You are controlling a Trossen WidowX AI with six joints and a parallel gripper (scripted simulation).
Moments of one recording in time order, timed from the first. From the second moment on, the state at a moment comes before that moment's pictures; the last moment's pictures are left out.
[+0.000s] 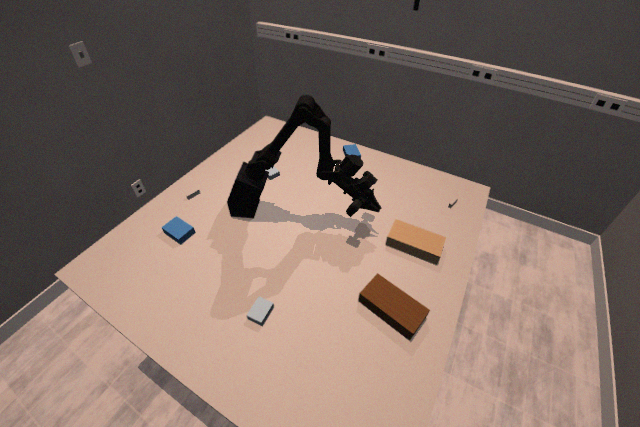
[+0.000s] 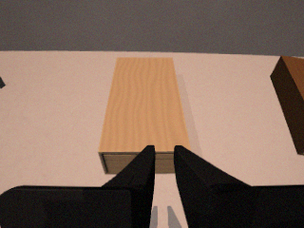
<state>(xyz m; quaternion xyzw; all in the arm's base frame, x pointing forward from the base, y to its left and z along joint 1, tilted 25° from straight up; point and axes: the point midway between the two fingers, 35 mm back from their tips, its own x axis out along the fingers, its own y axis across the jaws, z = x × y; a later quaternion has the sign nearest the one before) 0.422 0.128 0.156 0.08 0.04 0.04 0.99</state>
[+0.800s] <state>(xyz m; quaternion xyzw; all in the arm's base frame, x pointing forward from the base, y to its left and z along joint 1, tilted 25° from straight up) 0.411 0.139 0.148 0.07 0.06 0.05 0.99</state>
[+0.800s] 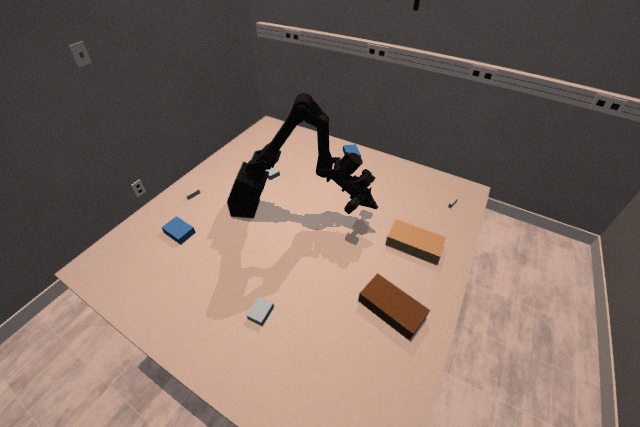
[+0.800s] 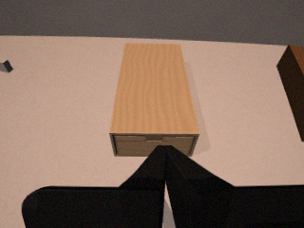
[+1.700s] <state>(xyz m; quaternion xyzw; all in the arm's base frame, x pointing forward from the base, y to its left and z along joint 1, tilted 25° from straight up) 0.439 0.042 0.138 0.10 0.07 0.00 0.99</state>
